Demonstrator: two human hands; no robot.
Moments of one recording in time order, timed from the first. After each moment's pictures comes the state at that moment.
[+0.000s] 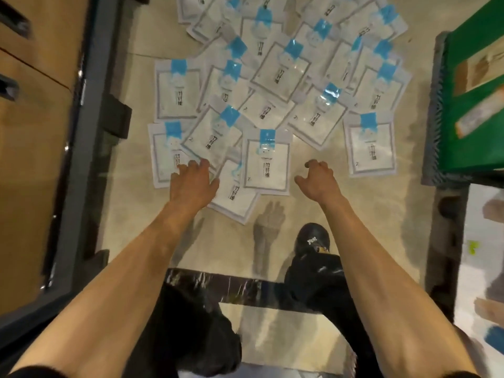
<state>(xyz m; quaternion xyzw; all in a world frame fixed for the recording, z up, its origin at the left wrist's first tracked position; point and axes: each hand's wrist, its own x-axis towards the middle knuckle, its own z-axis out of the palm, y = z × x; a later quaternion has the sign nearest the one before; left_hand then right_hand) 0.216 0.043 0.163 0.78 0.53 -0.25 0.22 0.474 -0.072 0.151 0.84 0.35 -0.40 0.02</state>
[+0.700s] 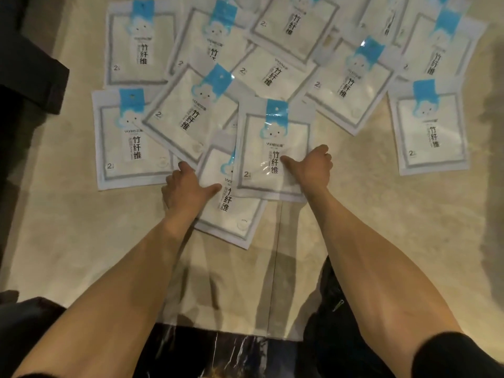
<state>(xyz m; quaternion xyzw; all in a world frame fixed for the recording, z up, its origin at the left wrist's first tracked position) 0.214 0.040 -0.119 0.67 0.68 -0.13 0.27 0.462 -0.031 -0.123 0.92 0.17 -0.31 -0.17</state>
